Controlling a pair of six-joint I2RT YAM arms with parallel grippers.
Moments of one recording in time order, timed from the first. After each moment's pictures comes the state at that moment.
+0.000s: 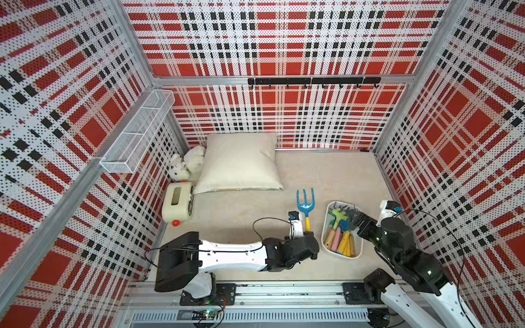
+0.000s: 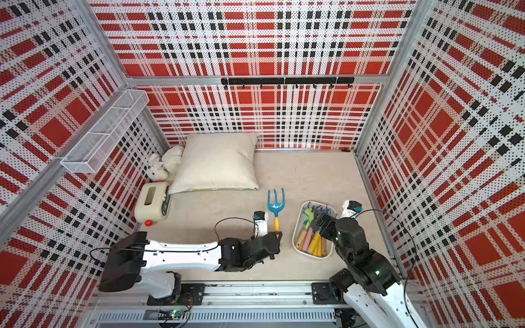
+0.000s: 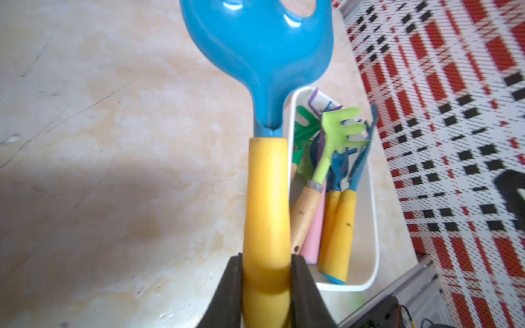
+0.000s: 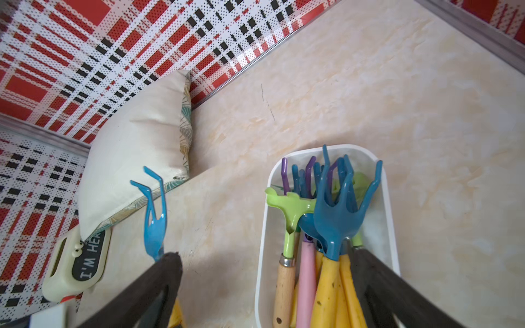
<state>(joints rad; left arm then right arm) -1.35 1.52 0.92 -0.06 -0.53 -1.10 0.50 0.42 0.72 -0.83 0.34 0.81</state>
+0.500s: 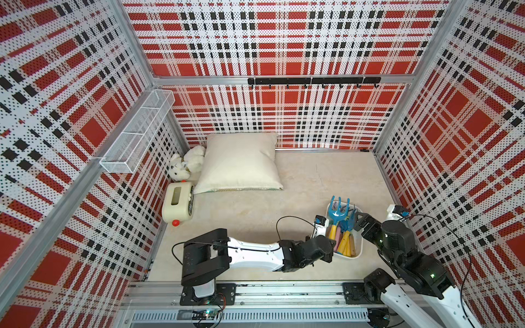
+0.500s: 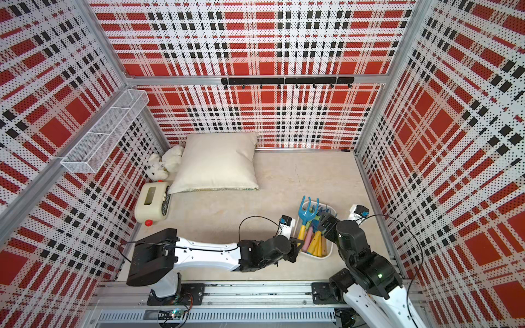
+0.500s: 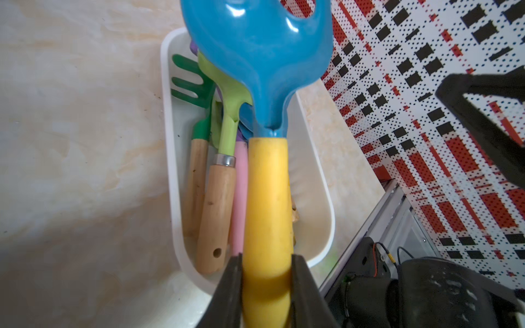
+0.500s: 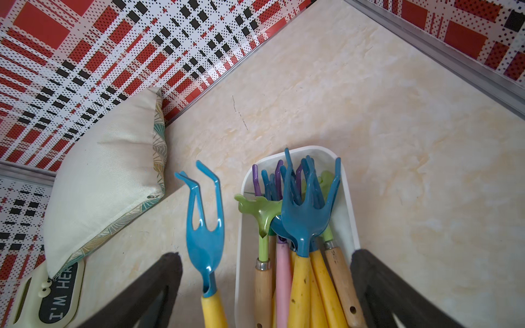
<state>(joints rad) -1.36 1.76 1.03 0.16 -0.30 -0.84 0.50 0.40 0.72 -0.90 0.42 0.87</state>
